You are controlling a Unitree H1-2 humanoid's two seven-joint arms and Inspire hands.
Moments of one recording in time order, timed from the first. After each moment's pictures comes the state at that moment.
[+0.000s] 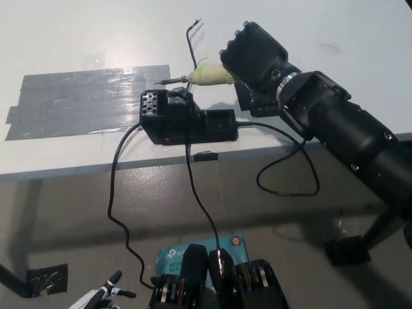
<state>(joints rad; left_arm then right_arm) -0.04 0.36 -0.11 0.37 0.03 0.12 -0.38 -1.15 -0.27 0.80 0.78 -1.25 -0.04 -0.08</state>
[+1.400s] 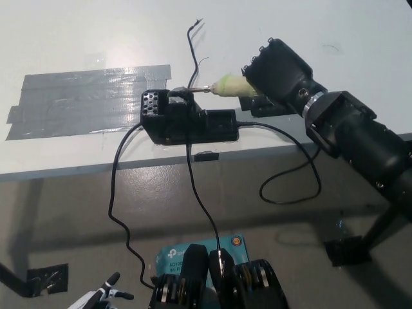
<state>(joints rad) -0.04 0.37 -0.11 0.37 0.03 0.12 -0.39 -1.05 -0.34 0.77 0.74 -1.27 -0.06 -0.20</state>
